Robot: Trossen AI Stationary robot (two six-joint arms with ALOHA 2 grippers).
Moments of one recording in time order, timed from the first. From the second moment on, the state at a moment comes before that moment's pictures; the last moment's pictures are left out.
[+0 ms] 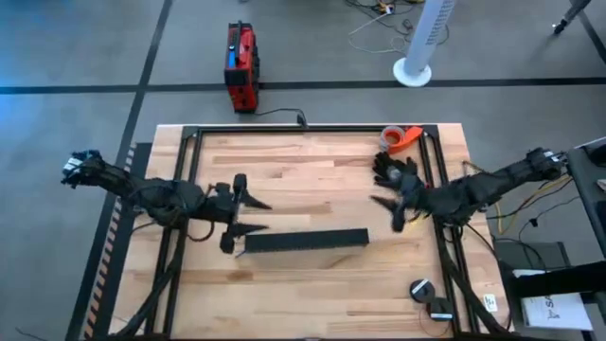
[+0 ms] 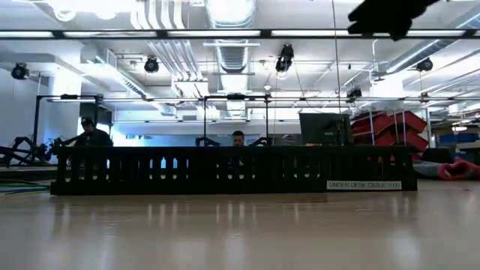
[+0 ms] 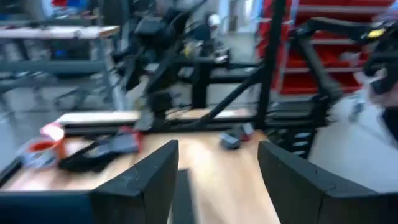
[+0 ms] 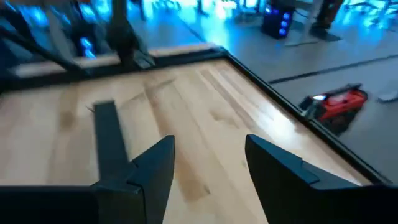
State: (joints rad) left arm -0.27 0.89 0.75 0.09 -0.22 -0.06; right arm 0.33 0.71 0.61 -0.25 0.59 0.24
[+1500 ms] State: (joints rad) left arm 0.15 0.01 0.01 0.03 -0.07 -0.13; right arm 0.01 0.27 0.01 0.18 -0.08 0.10
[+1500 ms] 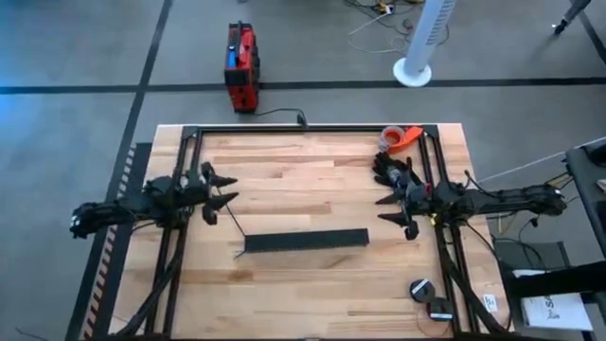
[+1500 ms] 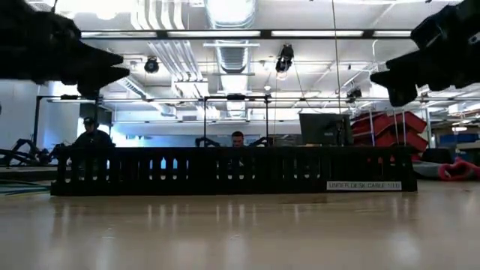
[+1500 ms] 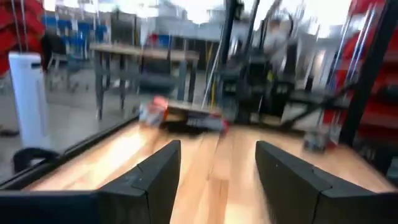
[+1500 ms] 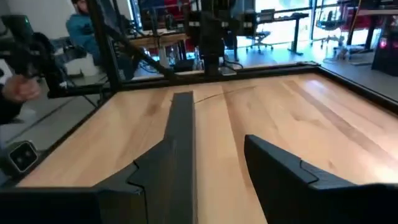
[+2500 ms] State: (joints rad) left arm 0.01 0.13 0.01 0.06 -0.23 -0.17; right arm 0.01 0.31 0.02 0.37 -0.05 0.06
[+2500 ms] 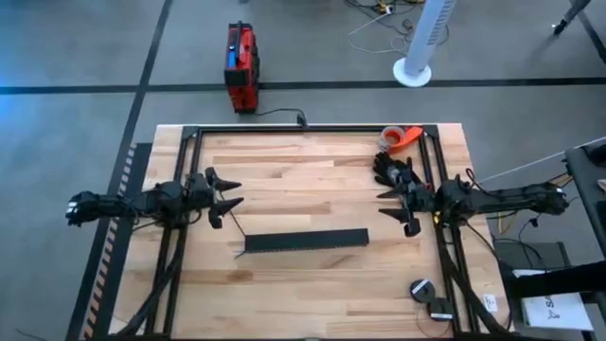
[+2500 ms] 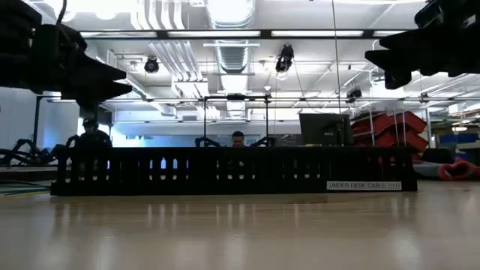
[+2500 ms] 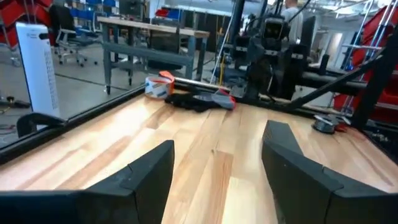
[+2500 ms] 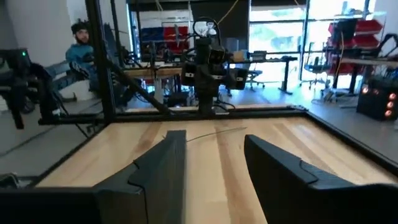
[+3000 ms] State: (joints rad) left arm 0.01 0.22 0.01 0.06 -0.23 -0.17; right arm 0.01 0.31 0.02 0.37 -0.05 0.11
